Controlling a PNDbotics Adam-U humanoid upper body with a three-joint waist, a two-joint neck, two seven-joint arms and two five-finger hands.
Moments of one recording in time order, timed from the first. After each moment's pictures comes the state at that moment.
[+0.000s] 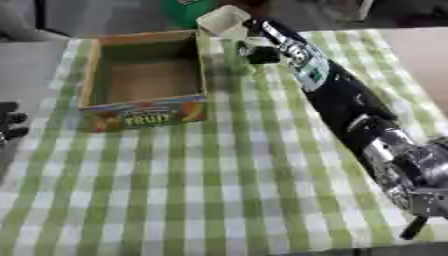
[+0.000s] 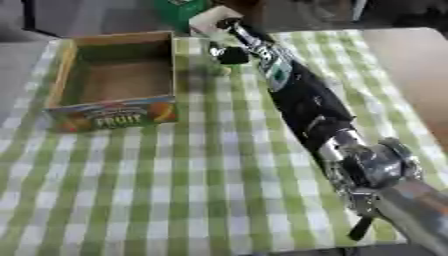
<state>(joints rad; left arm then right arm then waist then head) -0.32 0.24 0.02 -1.71 0.26 0.16 -0.23 -1.07 -0.36 0.01 -0.57 0.68 -0.19 0.08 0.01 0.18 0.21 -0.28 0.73</state>
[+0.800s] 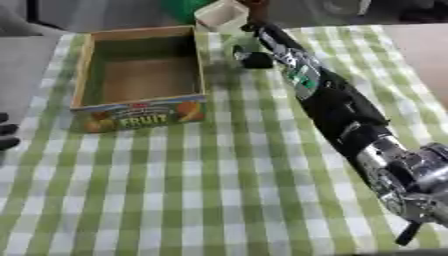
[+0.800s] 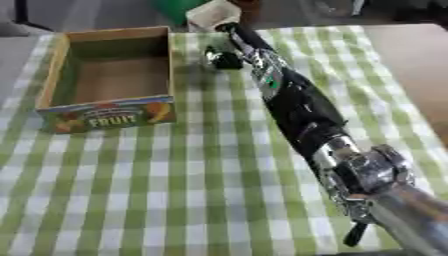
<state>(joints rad) -0.33 0.24 0.02 -1.71 0.26 0.16 -0.23 -1.07 -0.37 0.01 -0.58 0.76 -0.15 0.06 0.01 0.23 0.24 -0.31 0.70</state>
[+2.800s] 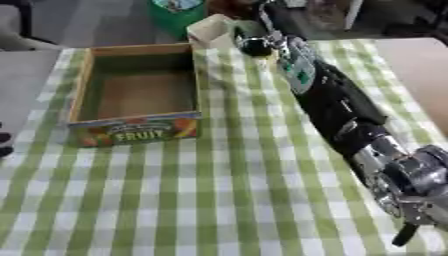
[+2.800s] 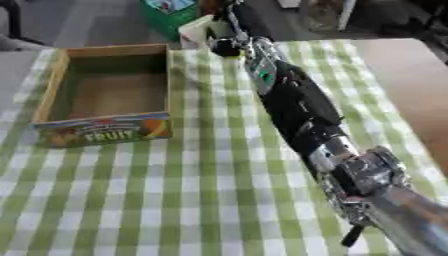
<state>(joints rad) -0.33 0.23 0.02 -1.71 0.26 0.16 -0.24 -1.09 -0.38 0.04 -0.75 0.78 -0.10 -0.16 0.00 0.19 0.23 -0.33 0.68</state>
